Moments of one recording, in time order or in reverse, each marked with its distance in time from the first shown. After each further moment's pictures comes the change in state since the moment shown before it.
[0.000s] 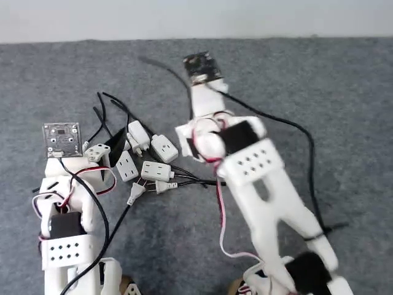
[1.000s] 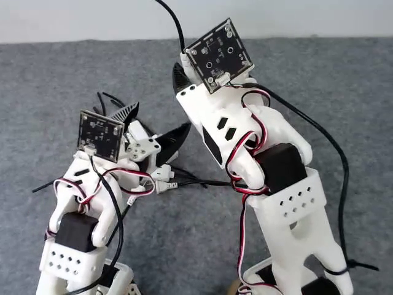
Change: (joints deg) left arm 25.6 0.0 -19.3 9.5 1.6; right arm -0.6 -10.3 -9.7 -17.8 22.3
